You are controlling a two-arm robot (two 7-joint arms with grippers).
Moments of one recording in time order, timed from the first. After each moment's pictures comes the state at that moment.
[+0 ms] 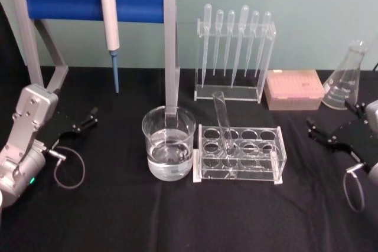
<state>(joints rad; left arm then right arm) -0.20 0.60 0.45 -1.41 -0.25 -0.12 0.03 0.07 0.68 -0.36 -1.56 0.28 -0.10 -0.03</state>
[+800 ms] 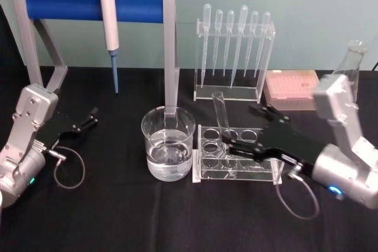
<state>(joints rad) -0.20 0.60 0.45 -1.41 -0.25 -0.12 0.03 0.17 0.64 -0.45 -1.72 0.45 0.07 0.39</state>
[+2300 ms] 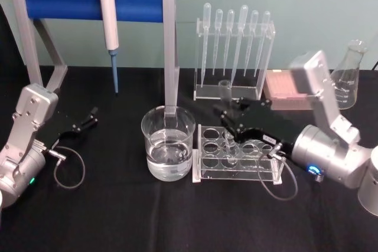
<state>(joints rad) -0.20 0.60 0.45 -1.41 -0.25 -0.12 0.03 0.24 0.49 -0.43 -1.66 0.40 0.18 0.43</state>
